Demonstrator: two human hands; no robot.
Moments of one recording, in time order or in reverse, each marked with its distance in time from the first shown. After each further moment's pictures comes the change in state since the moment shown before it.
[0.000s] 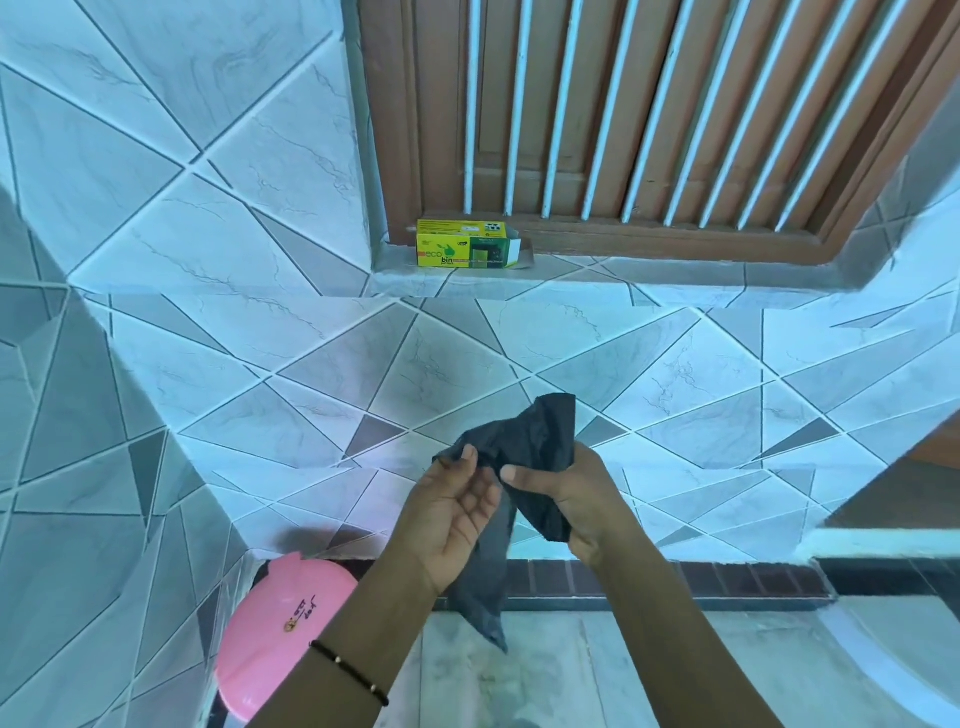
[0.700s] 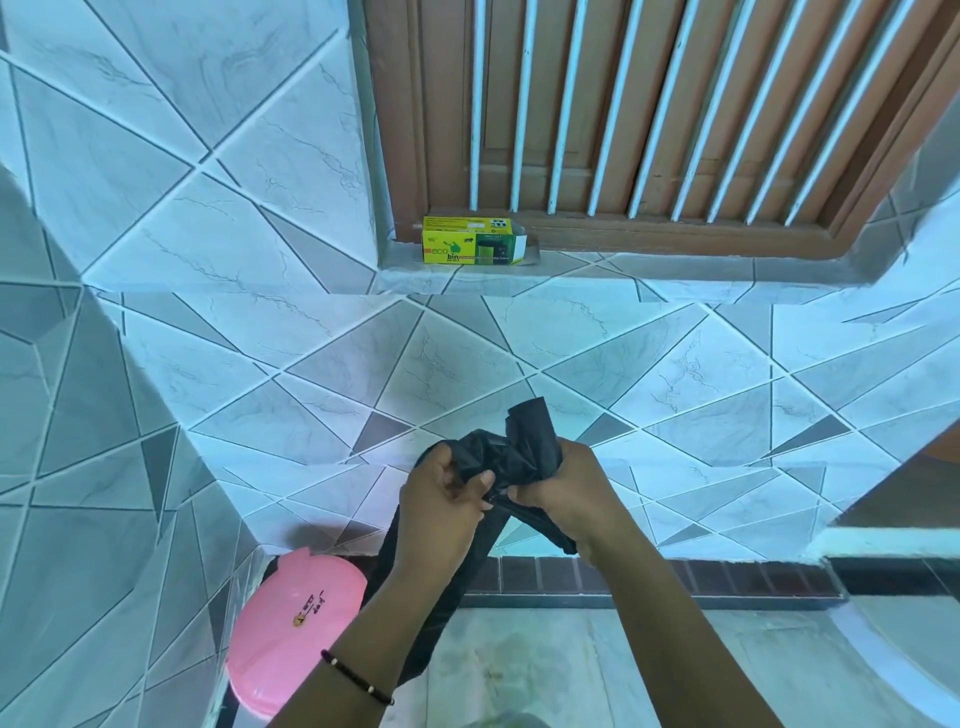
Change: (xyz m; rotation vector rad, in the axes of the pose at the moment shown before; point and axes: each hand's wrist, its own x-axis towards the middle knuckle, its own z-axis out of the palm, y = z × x) left_hand 0.000 -0.006 -0.014 0.976 0.153 0.537; right_hand -0.001 0.002 0.003 -0.565 0.019 -0.078
